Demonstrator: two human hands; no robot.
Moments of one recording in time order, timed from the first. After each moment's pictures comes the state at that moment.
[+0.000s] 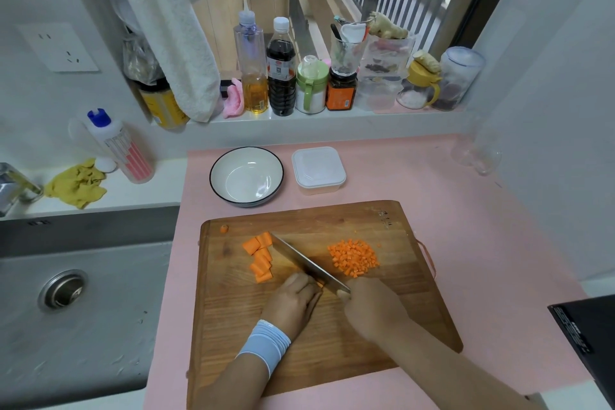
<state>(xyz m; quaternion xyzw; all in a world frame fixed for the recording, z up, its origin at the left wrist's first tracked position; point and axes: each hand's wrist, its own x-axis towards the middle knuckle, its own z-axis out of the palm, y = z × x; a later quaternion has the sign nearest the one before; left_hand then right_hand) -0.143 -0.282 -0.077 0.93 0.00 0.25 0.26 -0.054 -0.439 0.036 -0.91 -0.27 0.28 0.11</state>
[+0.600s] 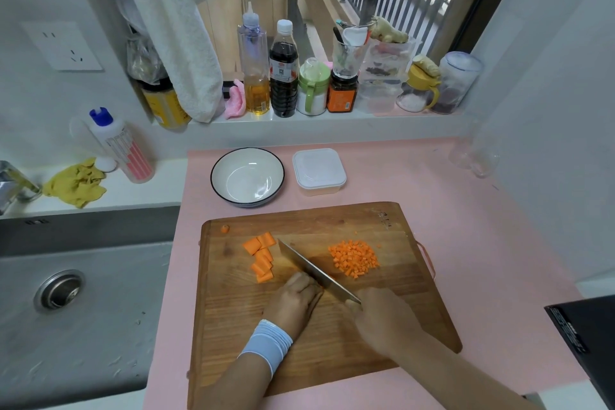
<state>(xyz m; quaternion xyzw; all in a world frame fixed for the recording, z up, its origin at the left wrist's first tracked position) -0.143 -0.281 -0.080 0.93 0.00 0.25 0.27 -0.065 -0.458 0.042 -0.92 -0.27 0.27 0.11</state>
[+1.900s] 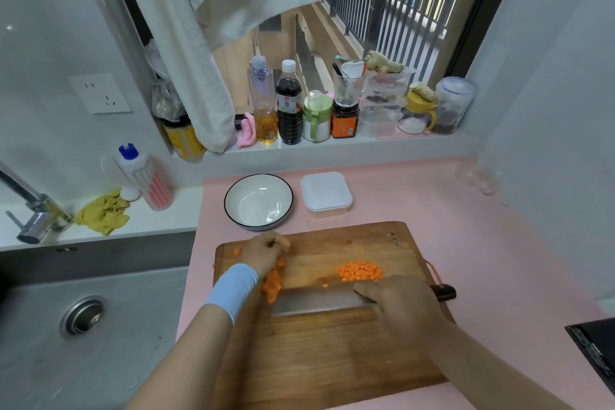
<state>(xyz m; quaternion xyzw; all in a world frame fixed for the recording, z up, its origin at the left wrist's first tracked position) -0.108 -0.186 0.044 0.78 0.35 0.03 0.53 -0.018 -0.470 0.048 -0.85 -0.52 0.00 0.02</state>
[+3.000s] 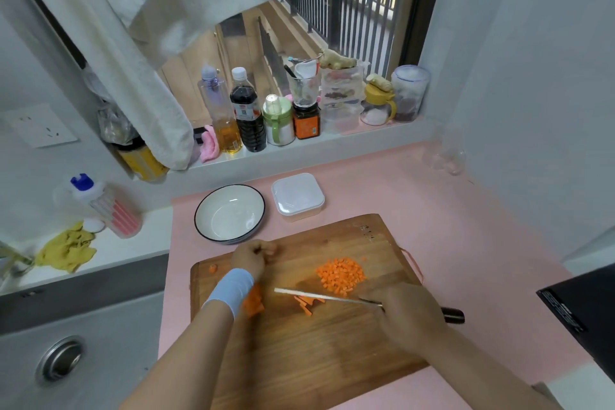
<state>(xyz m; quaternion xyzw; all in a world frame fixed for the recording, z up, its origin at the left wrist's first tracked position) -0.065 -0.192 0.013 0.81 0.36 0.03 0.47 -0.027 -0.509 0.056 -0.91 -0.37 0.11 0.16</state>
